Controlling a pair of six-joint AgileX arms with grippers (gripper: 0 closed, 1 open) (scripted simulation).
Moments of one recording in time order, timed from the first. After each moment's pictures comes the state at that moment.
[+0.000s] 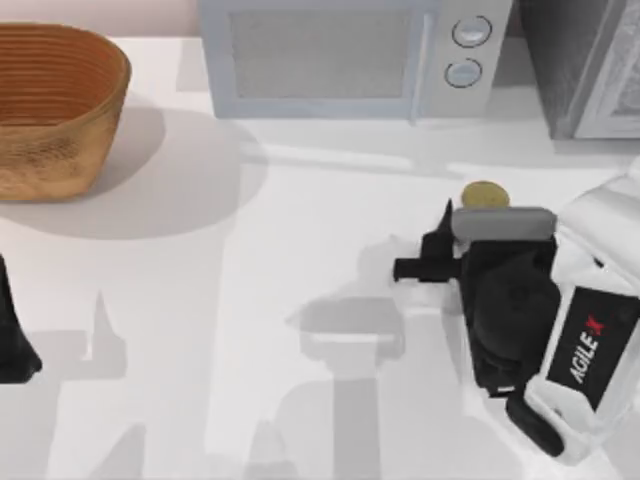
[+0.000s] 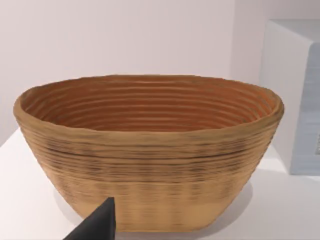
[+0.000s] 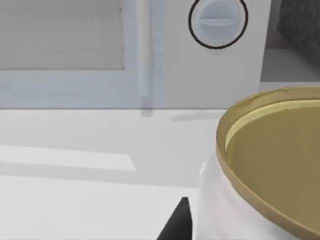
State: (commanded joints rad) left arm 0.00 0.00 0.00 0.00 0.00 0.00; right arm 0.62 2.32 0.65 1.54 0.65 0.09
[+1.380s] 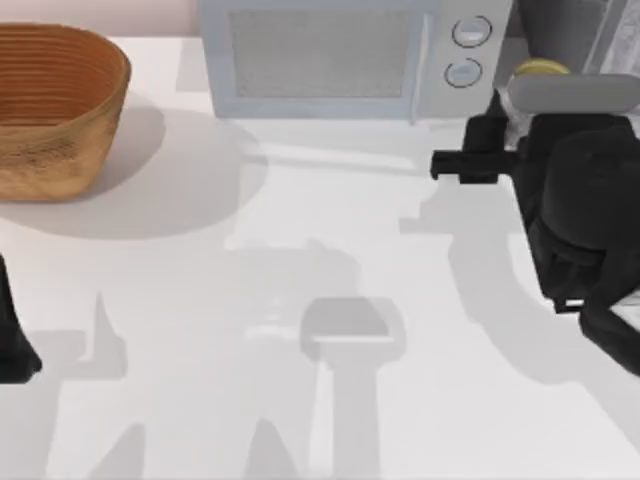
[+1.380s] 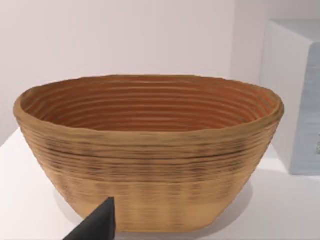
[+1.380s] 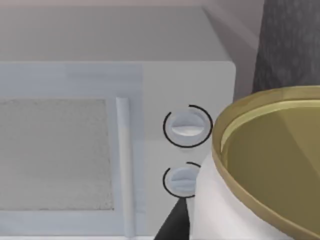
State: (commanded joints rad) left arm 0.00 0.00 0.00 0.00 0.00 0.00; right arm 0.59 1.62 0.64 0.85 0.62 0.09
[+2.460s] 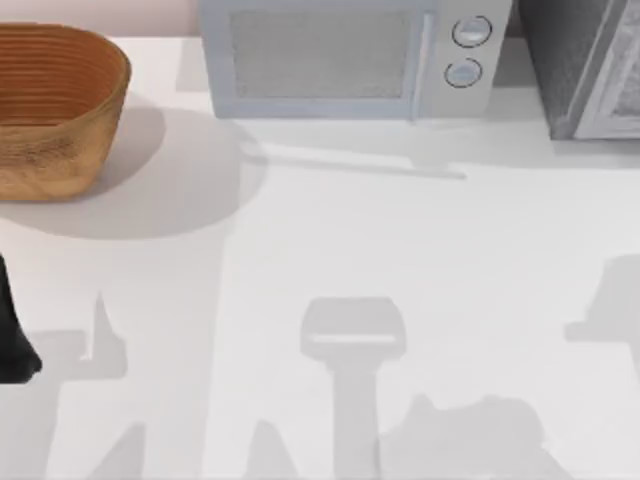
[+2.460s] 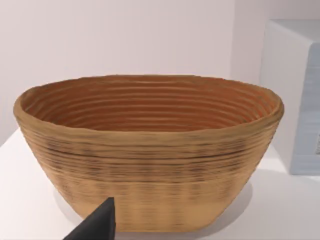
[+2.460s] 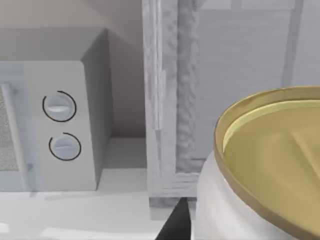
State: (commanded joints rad) left arm 0.00 0.00 0.00 0.00 0.00 0.00; right arm 0.14 0.37 0.14 0.19 0.14 0.02
